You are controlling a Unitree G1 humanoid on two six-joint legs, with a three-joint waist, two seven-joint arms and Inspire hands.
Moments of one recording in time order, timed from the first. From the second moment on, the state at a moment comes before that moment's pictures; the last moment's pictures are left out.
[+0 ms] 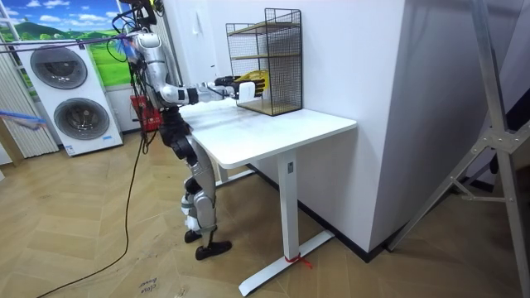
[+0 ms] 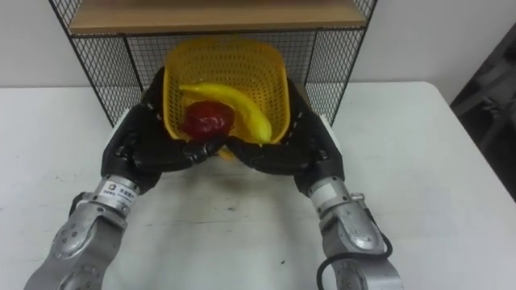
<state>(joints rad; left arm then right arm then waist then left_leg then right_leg) 0.00 0.15 -0.18 -0.01 -0.50 0.00 -0.06 -0.03 -0.19 0.16 0.10 0.46 -0.03 0.11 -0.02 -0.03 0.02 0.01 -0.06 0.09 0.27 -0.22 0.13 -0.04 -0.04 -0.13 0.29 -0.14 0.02</state>
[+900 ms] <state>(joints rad) -0.41 0.08 -0.08 0.46 -0.56 0.24 0.13 -0.45 -0.17 0.15 0.52 0.58 0.21 -0.05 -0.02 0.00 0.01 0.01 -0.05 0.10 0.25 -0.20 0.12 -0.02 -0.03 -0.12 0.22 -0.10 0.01</state>
